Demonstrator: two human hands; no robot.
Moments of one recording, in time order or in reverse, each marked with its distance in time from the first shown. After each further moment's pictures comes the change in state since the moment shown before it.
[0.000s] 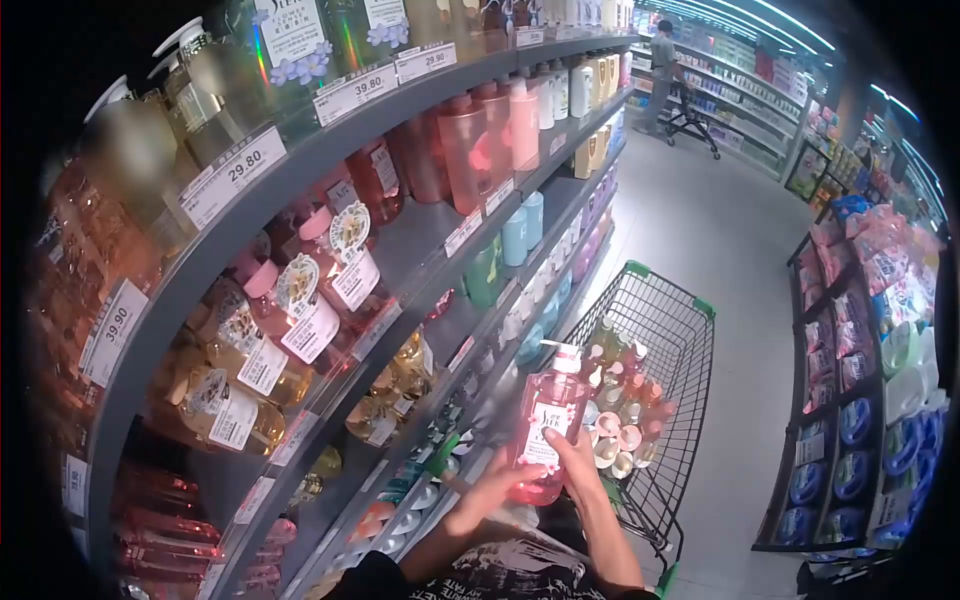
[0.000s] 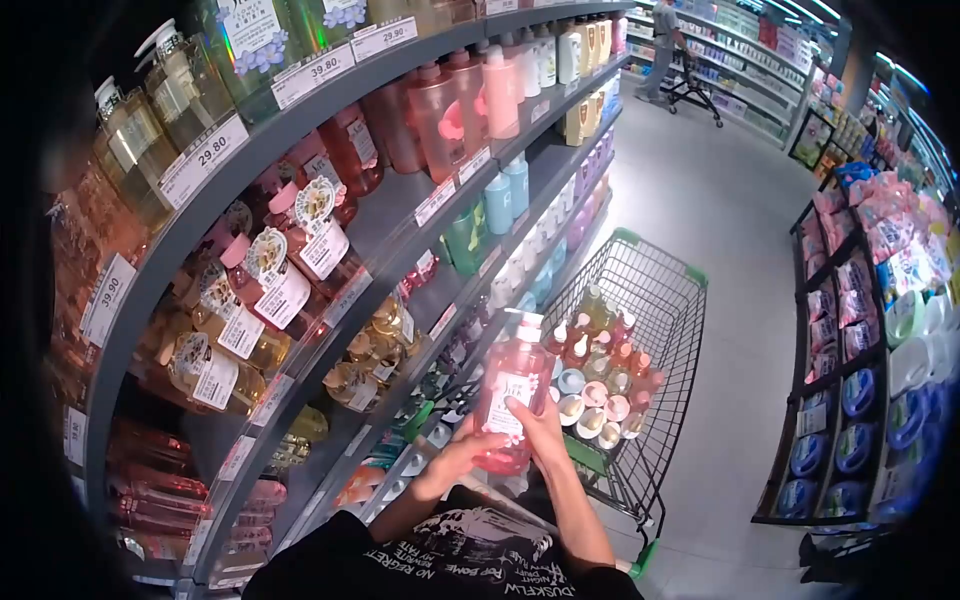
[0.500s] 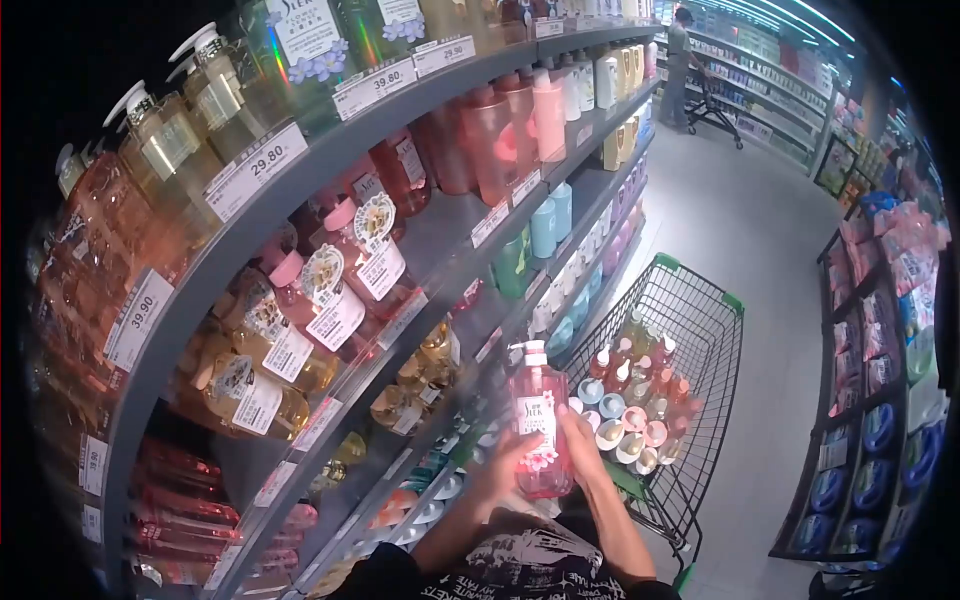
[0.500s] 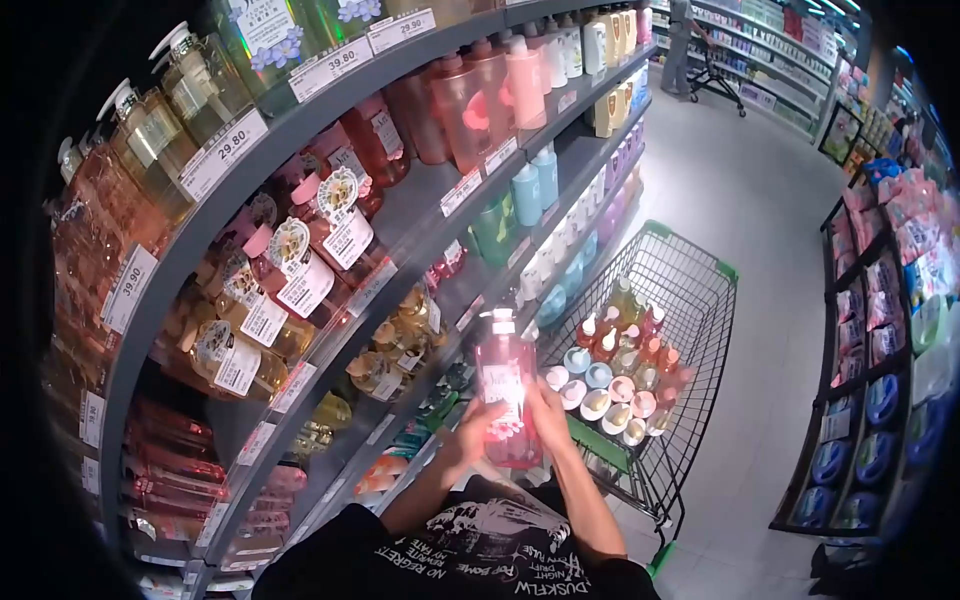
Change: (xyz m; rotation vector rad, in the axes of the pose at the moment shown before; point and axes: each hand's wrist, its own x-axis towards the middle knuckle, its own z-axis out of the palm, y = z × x) left_hand 0.003 -0.016 -0.025 -0.164 0.302 0.167; right_hand 0.023 0.038 0.002 -0.065 -0.114 0.109
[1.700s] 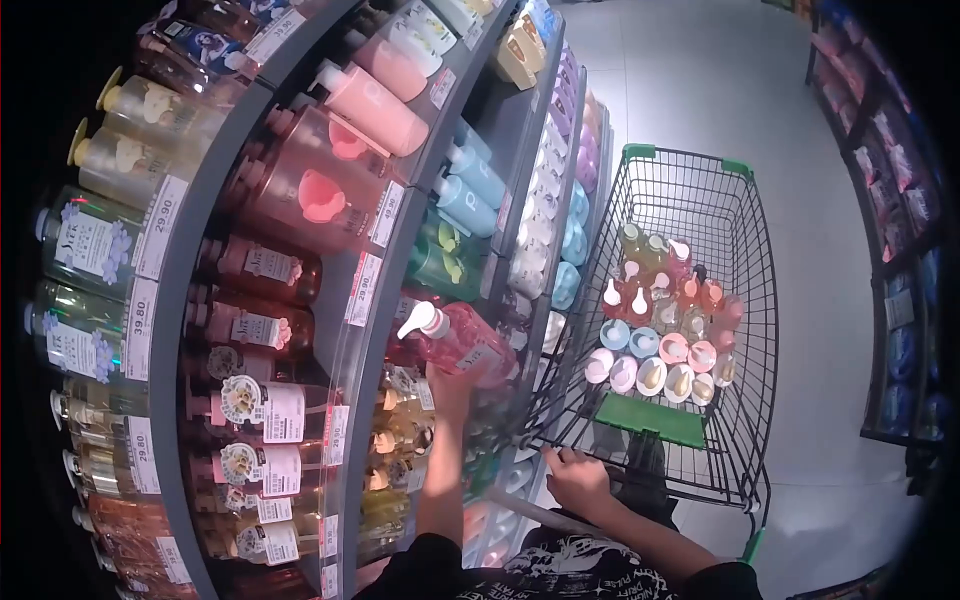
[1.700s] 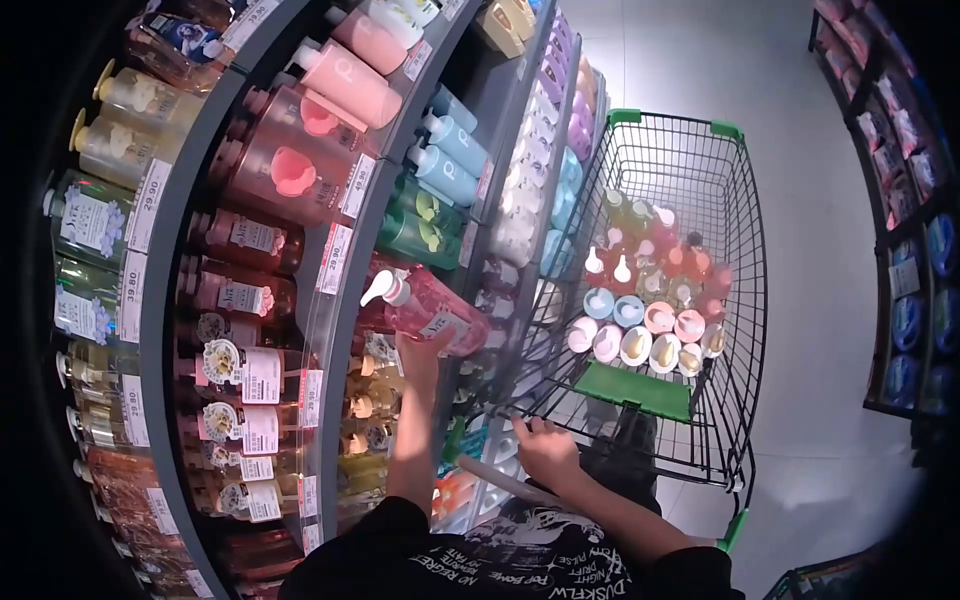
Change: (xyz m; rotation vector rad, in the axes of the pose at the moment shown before) left_hand 0.204 0.098 0.027 0.838 0.087 0.505; right_hand 0.004 0.035 -0.037 -1.350 0.084 -0.401
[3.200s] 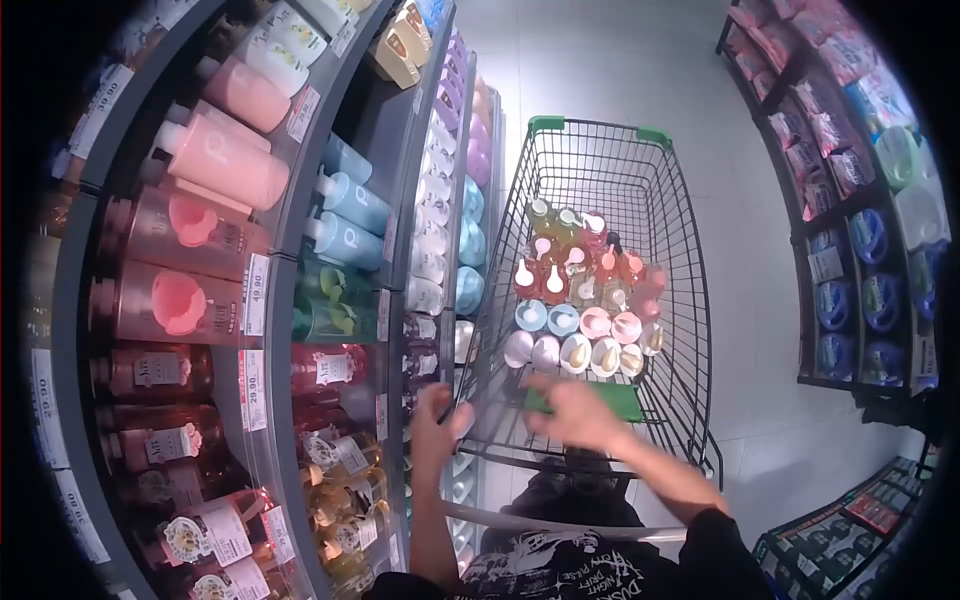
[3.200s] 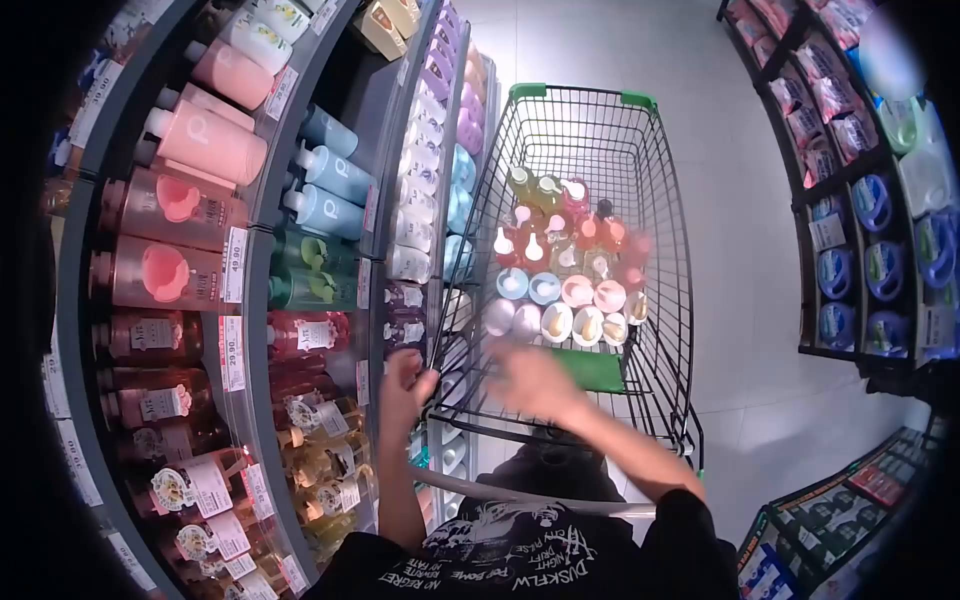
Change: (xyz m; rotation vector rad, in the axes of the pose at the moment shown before) left_hand -0.004 -0.031 0.073 0.453 -0.262 -0.193; right_hand 0.123 0.109 -0.142 0.353 -0.177 0.289
